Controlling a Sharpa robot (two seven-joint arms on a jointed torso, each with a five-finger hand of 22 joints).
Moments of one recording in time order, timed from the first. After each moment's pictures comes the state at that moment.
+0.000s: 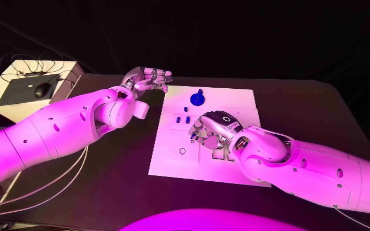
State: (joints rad) left arm 0.98 -0.84 0.22 1.40 -0.30 -0.30 0.22; left_hand 1.47 -0.02 0.08 -0.04 0.33 1.05 0.15 0.07 0.06 1.12 0.11 0.16 0.06 1.08 0.04 0.74 0.32 0.12 1.06 0.03 0.36 0.98; right arm 1.04 -0.66 -0.11 1.63 -1.70 -0.44 -0.17; right_hand 1.33 -0.02 0.42 -0.14 0.17 1.20 0.11 0.06 0.09 1.25 0.07 0.06 0.06 1.41 -0.03 1.06 0.57 0.13 1.39 -0.05 0.27 1.20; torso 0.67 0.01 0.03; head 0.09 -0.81
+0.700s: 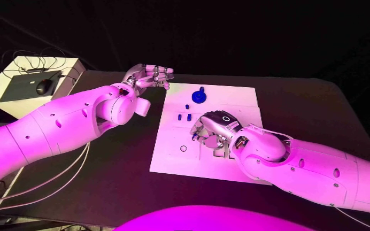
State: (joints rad) left arm 0.98 -0.84 0.22 1.40 -0.30 -0.30 0.22; left_hand 1.47 -0.02 0.08 -0.04 0.33 1.05 0.15 0.07 0.06 1.12 0.11 0.17 0.06 1.08 0.04 0.74 0.32 0.12 1.06 0.03 0.36 0.98; right arm 1.03 -0.64 -0.11 1.60 -1.73 -0.42 -0.18; right_hand 1.33 -0.02 0.42 -0.14 0.17 1.20 0.11 0.06 0.09 1.25 0.07 0.05 0.06 1.42 -0.03 1.06 0.57 0.13 1.40 -0.05 0.26 1.21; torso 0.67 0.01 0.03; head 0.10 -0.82
